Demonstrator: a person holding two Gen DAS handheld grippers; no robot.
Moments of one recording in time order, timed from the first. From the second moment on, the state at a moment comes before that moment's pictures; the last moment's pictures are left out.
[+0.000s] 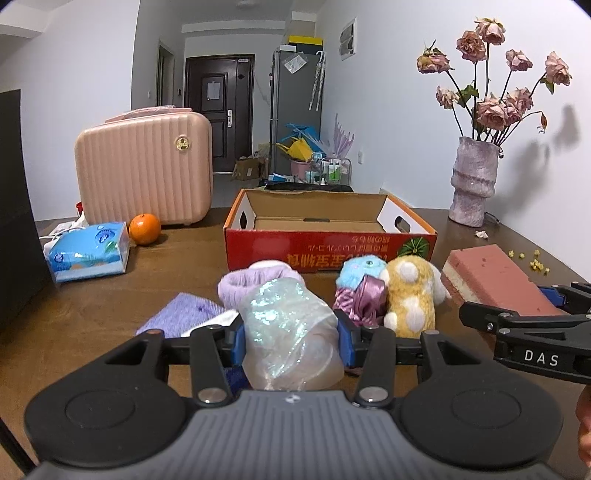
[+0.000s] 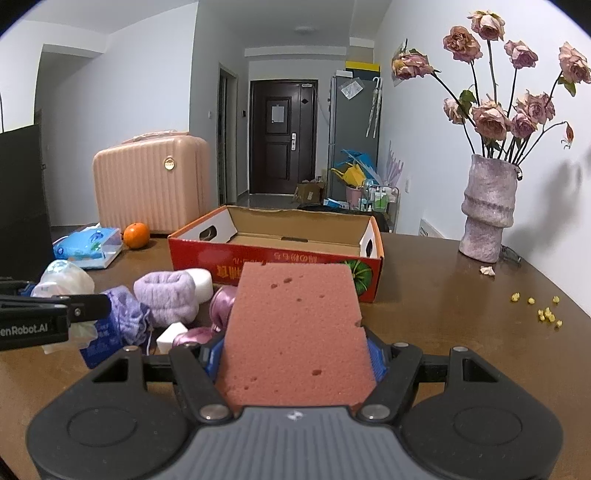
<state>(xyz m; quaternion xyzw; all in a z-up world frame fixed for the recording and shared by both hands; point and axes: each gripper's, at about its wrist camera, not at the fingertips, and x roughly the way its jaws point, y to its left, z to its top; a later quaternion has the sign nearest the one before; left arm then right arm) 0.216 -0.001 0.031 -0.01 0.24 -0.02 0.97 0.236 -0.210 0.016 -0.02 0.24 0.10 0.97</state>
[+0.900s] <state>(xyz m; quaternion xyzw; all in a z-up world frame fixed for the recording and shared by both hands) 0.292 -0.004 0.056 0.00 0.23 -0.03 0.97 0.315 -0.205 0.039 -0.01 0.22 0.10 0.97</state>
